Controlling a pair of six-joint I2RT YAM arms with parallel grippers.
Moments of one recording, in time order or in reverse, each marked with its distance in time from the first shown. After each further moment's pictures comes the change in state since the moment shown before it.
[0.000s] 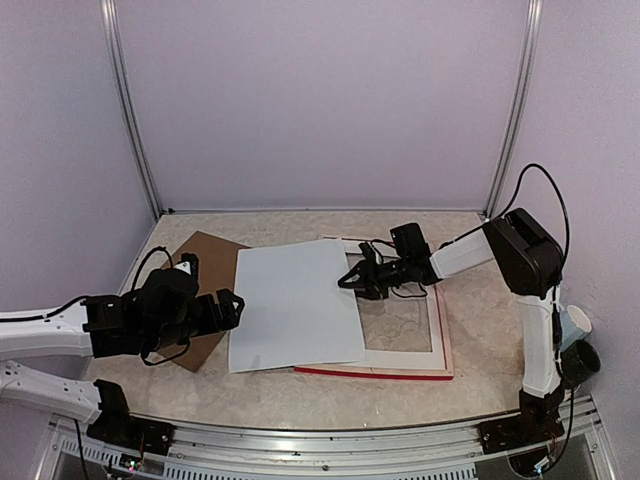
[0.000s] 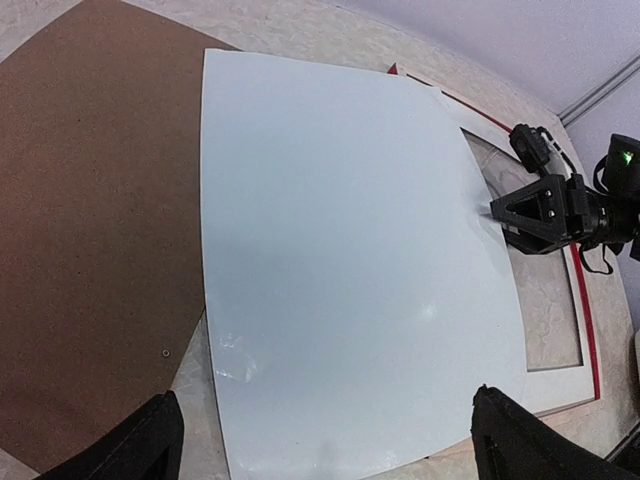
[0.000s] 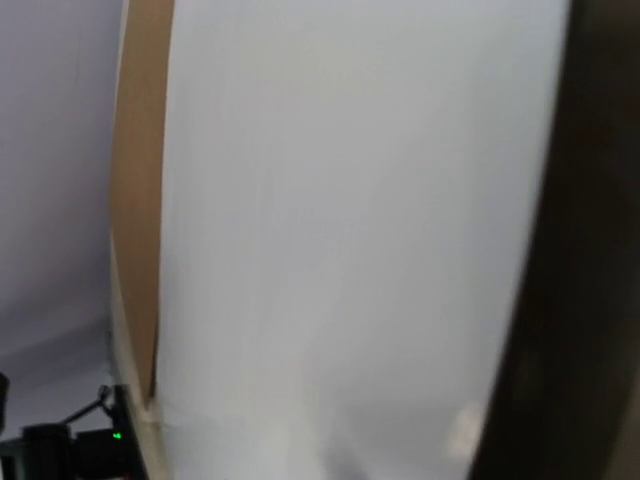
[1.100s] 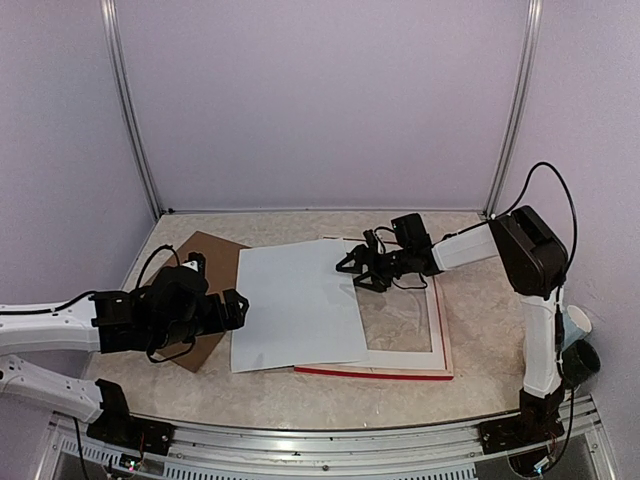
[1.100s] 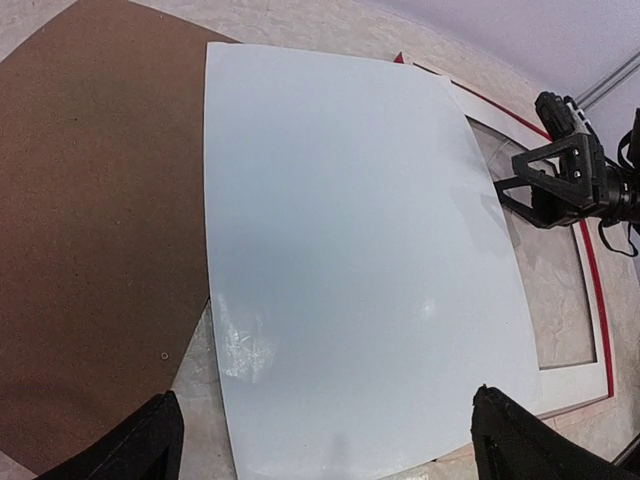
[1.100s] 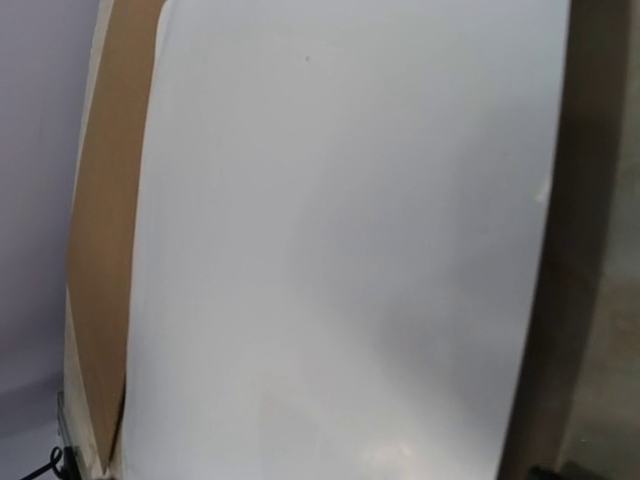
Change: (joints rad) left arm 0.000 0.065 0.034 -0.008 -0.001 0.010; right arm -0.009 -0.028 0.046 -0.060 0.138 -0.058
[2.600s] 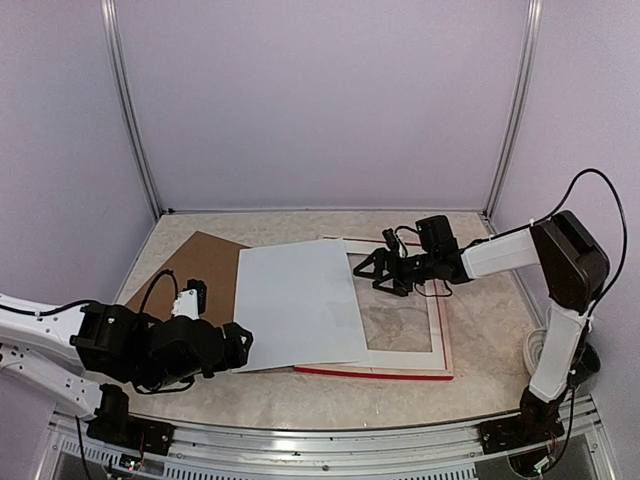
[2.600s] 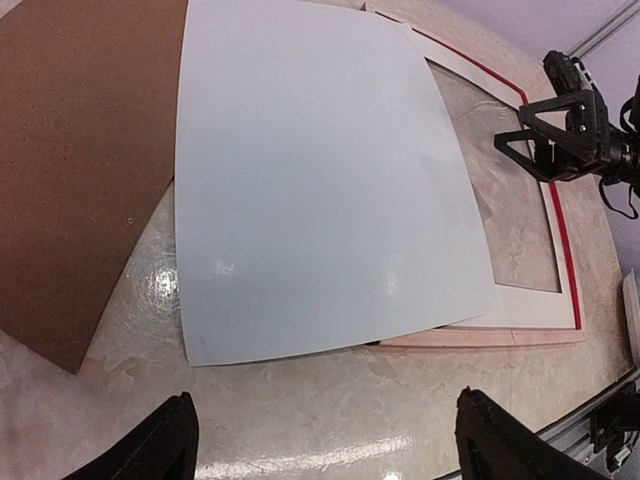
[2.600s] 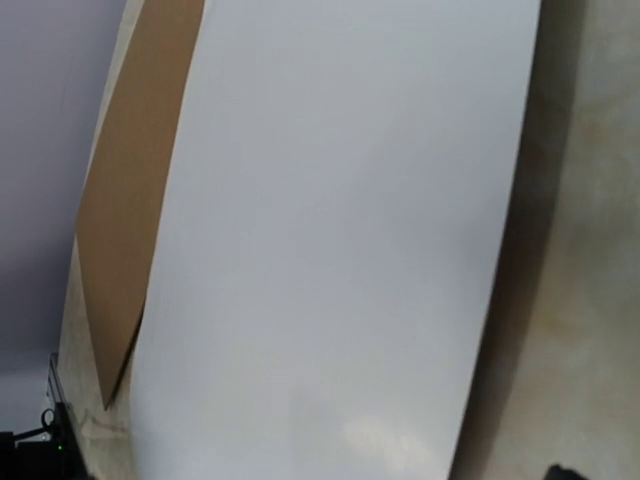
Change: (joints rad) left arm -0.449 0.008 0.138 -0.375 -0.230 -0.446; right arm -0.024 -0.282 -0.285 0.017 0.011 -0.081
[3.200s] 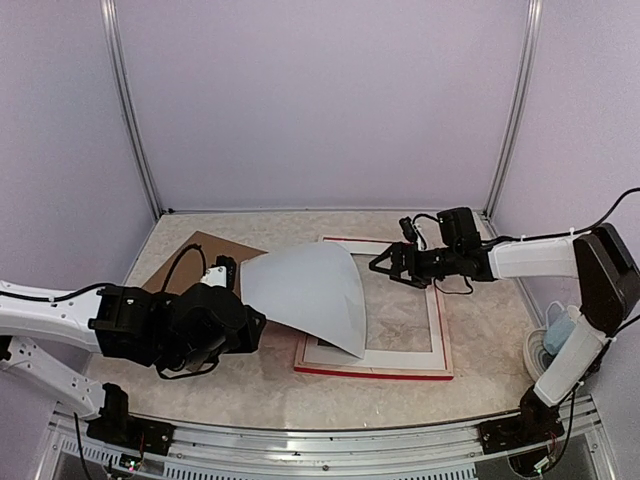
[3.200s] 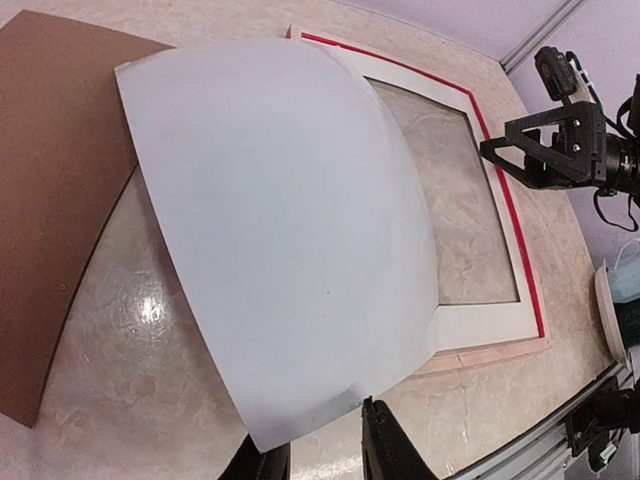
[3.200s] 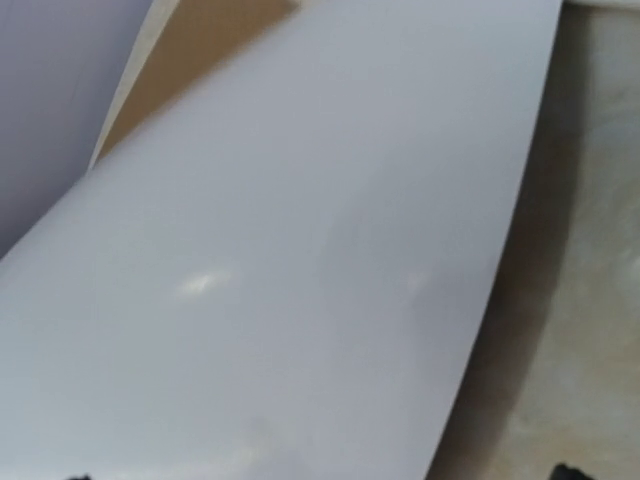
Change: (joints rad) left arm 0.070 0.136 0.150 0.149 0.047 0.229; right arm -0.037 -0.241 -0.089 -0.116 0.048 -0.126
